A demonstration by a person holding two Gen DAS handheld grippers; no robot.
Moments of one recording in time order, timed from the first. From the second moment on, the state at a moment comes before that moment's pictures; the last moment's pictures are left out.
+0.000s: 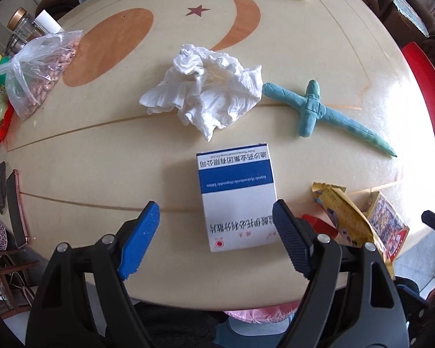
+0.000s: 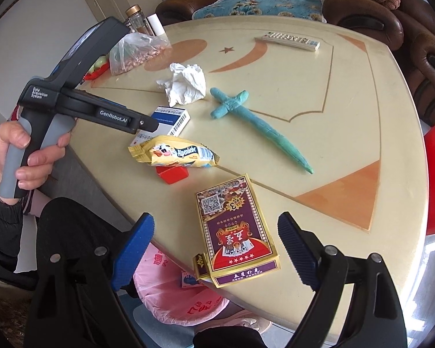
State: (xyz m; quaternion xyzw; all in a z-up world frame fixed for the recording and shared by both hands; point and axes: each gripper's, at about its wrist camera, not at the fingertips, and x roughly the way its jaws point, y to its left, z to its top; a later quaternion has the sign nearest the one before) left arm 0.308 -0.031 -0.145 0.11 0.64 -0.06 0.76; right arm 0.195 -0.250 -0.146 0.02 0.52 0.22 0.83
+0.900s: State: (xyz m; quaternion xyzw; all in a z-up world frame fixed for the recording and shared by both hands) left arm 0.332 -0.049 -0.175 0.09 0.67 -0.07 0.74; right arm 0.213 -0.235 -0.186 -0.02 0.55 0.22 0.80
